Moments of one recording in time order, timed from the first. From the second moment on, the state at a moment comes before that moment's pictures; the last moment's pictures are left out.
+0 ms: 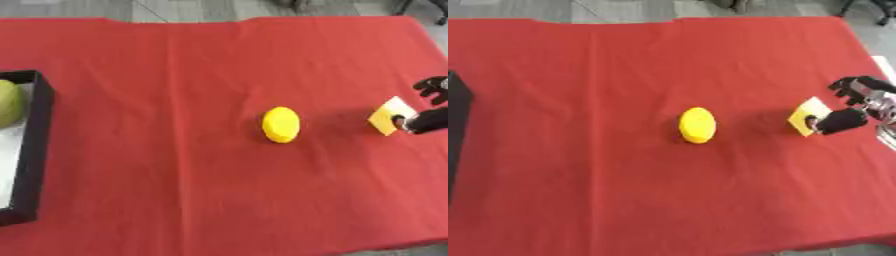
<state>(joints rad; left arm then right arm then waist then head) -0.43 0.50 -0.06 -1.98 0.33 0.28 0.10 0.05 -1.10 -0.12 -1.95 0.11 0.83 0.15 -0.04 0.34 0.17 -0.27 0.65</state>
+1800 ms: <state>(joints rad) -0.42 0.49 -0.07 -1.98 0.31 0.29 0.10 0.00 -1.10 -0.10 -1.79 0.06 0.79 0.17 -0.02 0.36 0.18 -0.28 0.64</state>
